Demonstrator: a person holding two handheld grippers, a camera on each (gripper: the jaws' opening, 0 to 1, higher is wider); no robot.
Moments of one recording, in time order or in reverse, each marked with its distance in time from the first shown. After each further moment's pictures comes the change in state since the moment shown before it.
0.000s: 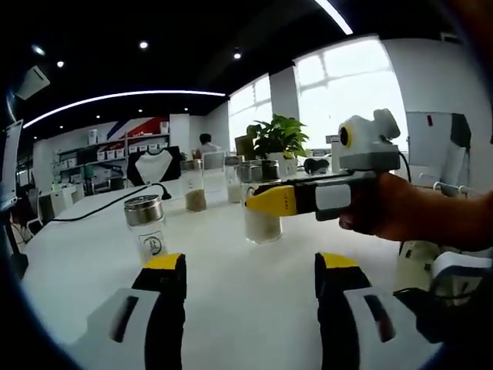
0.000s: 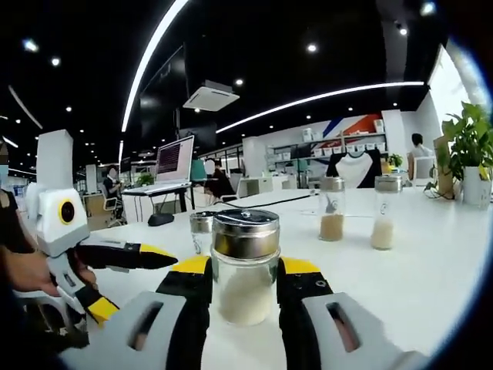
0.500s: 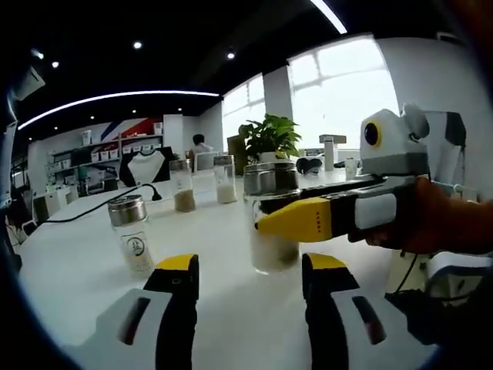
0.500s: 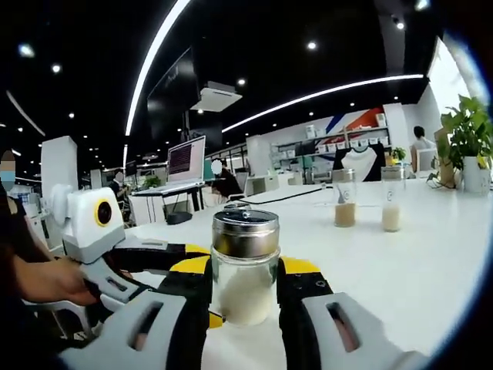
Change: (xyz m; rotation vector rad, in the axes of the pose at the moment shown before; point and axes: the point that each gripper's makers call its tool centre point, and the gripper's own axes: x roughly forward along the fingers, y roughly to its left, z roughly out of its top) left arm -0.002 -0.021 0.003 -0.016 -0.031 -0.087; right arm -0.028 0.043 -0.005 0.031 -0.004 0.051
